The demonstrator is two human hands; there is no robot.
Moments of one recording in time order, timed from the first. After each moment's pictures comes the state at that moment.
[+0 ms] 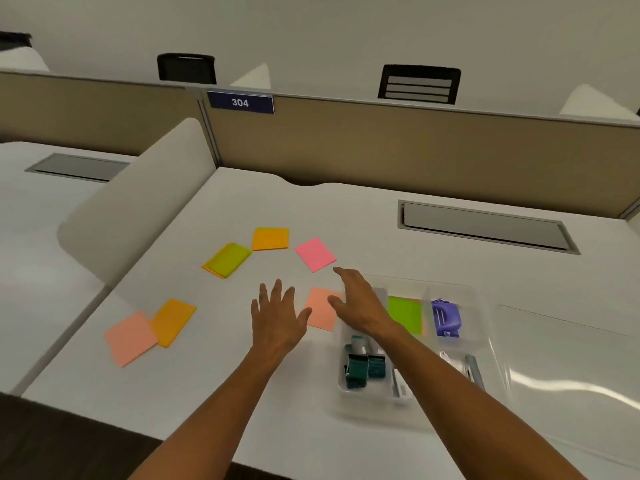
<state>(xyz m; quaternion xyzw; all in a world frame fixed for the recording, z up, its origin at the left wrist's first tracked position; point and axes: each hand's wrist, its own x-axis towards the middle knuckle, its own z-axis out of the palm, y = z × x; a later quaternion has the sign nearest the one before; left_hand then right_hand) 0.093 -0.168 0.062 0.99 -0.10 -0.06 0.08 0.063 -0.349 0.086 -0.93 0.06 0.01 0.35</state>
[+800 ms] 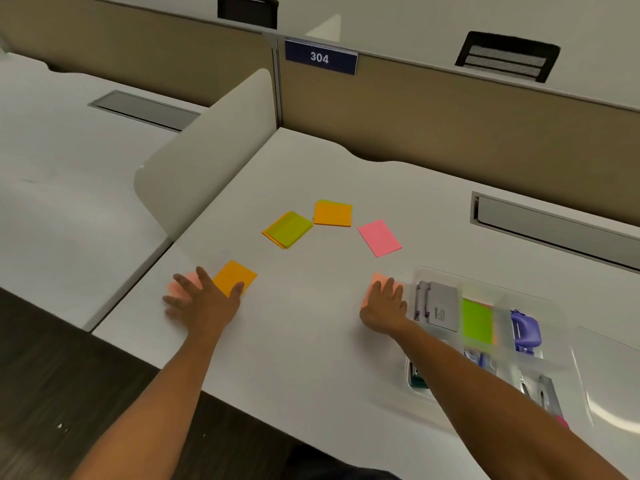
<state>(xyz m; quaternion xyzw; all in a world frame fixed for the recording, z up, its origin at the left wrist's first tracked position) 0.143 0.066 0.015 0.95 0.24 -0.11 0.15 0.102 -0.260 0.027 -0.94 0.18 0.25 0.15</state>
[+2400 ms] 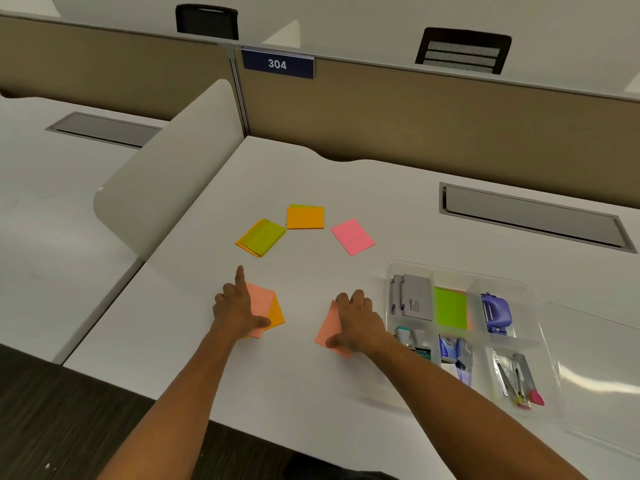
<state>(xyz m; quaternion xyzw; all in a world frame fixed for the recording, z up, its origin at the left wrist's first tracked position) 0.151 -0.011 0.028 0.98 0.04 -0.18 0.13 0.067 -0.255 0.031 -0.97 0.07 0.20 0.14</state>
